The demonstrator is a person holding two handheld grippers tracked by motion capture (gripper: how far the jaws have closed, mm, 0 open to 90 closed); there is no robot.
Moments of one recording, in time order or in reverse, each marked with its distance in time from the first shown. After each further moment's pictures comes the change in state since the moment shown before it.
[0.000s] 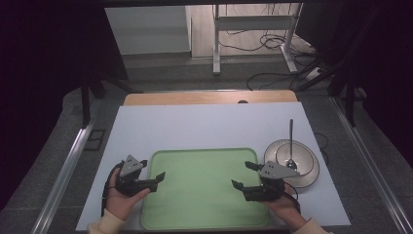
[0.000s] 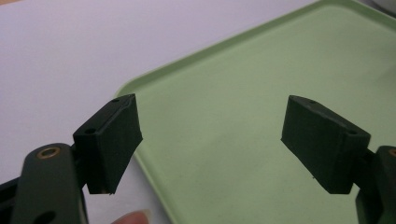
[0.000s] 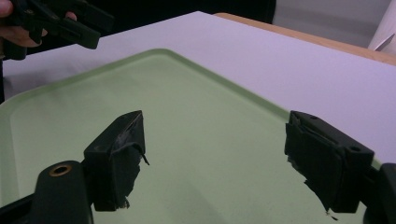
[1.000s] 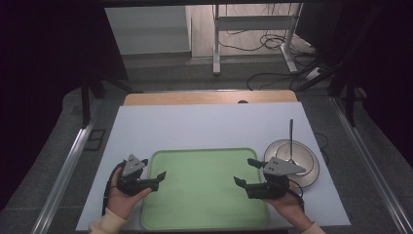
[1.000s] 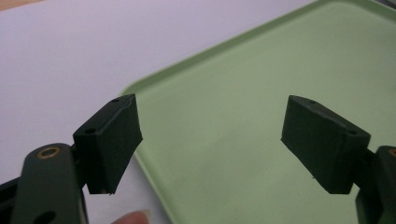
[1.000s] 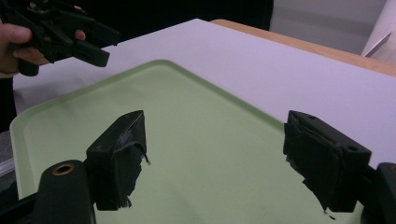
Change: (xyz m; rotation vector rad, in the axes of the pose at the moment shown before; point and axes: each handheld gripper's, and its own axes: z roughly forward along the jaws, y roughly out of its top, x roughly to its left) left arm -0.001 0.003 0.004 -0.002 0.015 0.017; right arm 0.001 0.024 -0.015 0.009 -0.014 0.007
